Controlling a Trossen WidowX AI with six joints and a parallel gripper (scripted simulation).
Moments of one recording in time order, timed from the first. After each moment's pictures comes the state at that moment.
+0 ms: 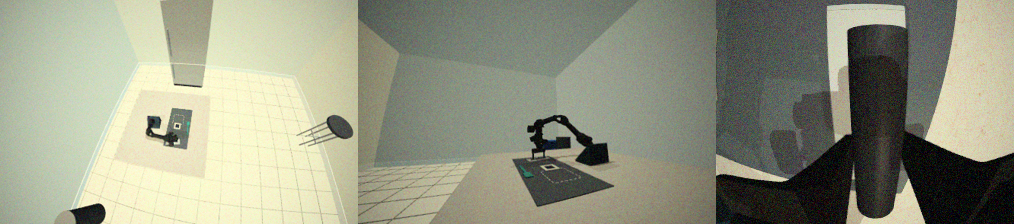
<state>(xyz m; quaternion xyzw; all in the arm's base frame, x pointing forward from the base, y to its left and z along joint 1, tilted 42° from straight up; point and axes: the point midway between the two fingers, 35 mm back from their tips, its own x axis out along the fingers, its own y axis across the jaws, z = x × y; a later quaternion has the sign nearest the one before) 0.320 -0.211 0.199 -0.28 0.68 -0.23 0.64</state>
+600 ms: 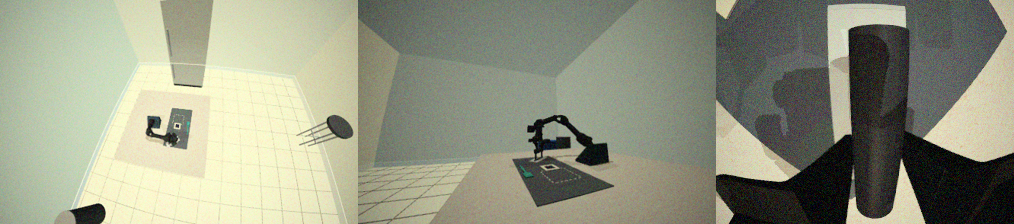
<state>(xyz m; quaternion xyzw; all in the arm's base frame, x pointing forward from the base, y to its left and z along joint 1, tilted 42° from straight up) 0.320 -0.211 0.199 -0.44 0.71 -0.04 0.54</state>
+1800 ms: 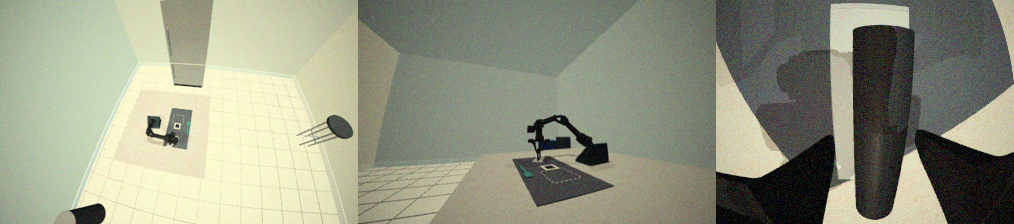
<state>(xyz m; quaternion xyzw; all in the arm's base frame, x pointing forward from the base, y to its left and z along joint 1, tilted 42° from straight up) 0.319 -0.212 0.199 -0.53 0.71 0.08 0.46</state>
